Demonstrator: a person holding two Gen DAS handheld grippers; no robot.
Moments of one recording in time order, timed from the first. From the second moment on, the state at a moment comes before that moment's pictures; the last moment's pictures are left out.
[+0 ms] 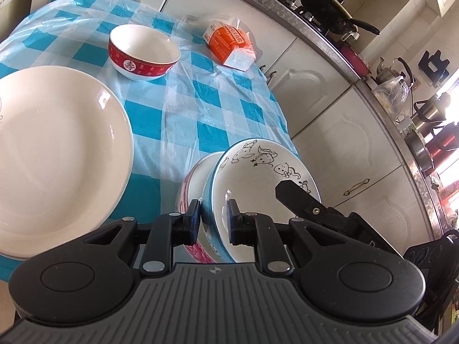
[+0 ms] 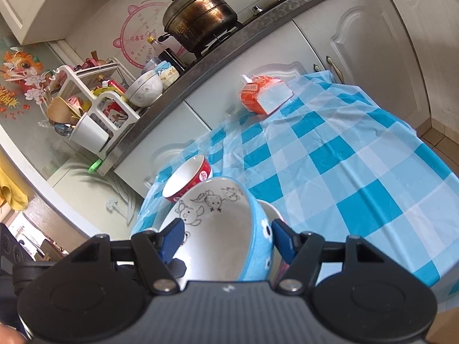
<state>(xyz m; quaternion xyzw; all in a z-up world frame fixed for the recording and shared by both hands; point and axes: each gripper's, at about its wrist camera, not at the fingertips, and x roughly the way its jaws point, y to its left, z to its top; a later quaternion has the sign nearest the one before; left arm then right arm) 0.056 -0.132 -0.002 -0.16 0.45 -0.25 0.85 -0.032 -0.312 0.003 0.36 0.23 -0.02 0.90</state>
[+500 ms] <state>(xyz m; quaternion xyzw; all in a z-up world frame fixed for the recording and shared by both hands) 0.045 -0.121 0.016 -0.14 0.38 -0.26 0.87 -0.040 -0.313 0.007 0.36 0.20 -0.03 0.91</state>
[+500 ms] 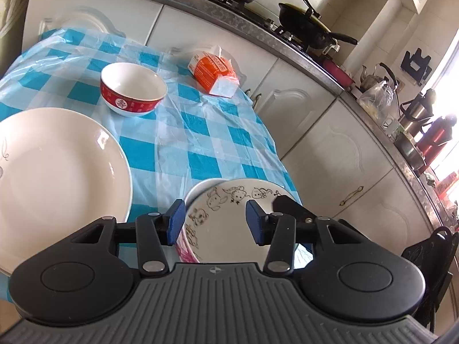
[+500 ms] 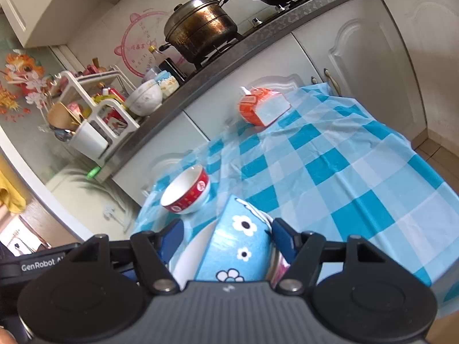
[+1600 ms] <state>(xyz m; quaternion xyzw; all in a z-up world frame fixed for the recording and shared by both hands) 0.035 -0.082 0.036 -0.17 0.33 -0.16 0.92 -0.064 -0.338 -0.007 0.33 0.19 -0.10 0.92</state>
